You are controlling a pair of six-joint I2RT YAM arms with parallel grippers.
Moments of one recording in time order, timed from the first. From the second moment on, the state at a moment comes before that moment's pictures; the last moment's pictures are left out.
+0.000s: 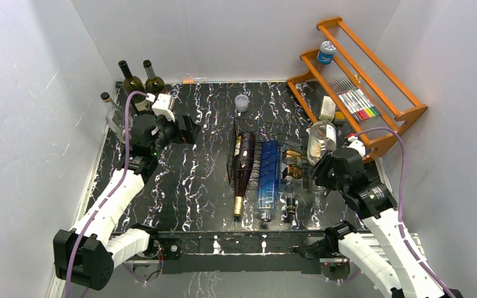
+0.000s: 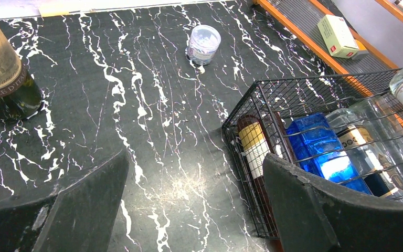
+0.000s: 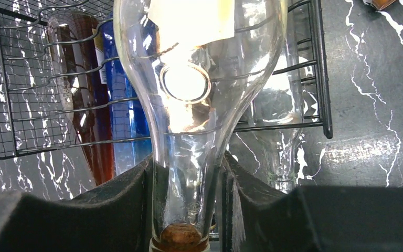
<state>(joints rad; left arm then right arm) -0.27 1.06 0.81 -0.01 0.20 -0.18 0.44 0.63 0.79 -0.88 0.20 0.76</state>
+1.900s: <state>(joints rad) -0.30 1.12 0.79 0.07 0.31 -0.21 0.43 0.70 0.81 -0.57 -0.24 0.93</state>
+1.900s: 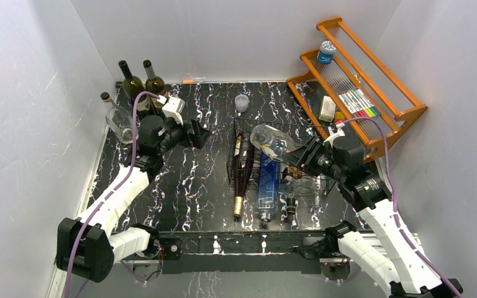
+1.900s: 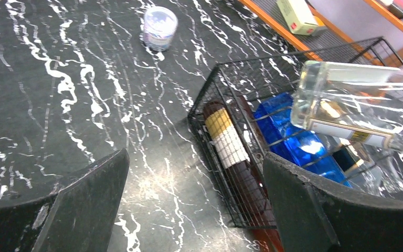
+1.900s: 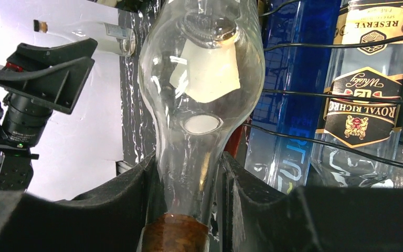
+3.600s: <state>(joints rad) -0.60 0.96 0.91 -0.08 0.25 -0.35 0.43 0.73 0.89 -0.57 -0.31 0.95</state>
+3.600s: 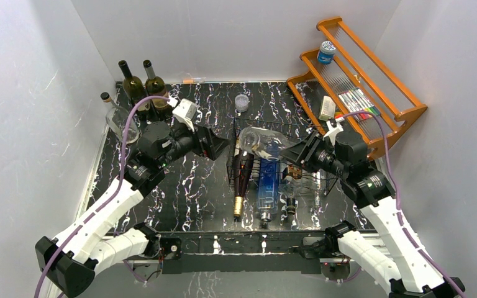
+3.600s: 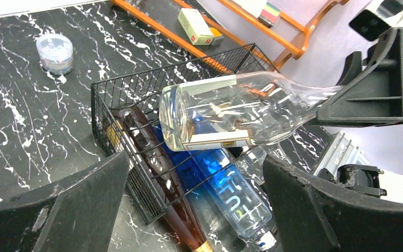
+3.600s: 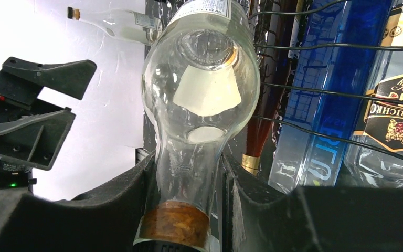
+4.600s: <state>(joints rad) -0.72 1.20 0.96 -0.05 0.47 -0.11 0.43 0.81 0.87 -0.57 -0.47 0.69</state>
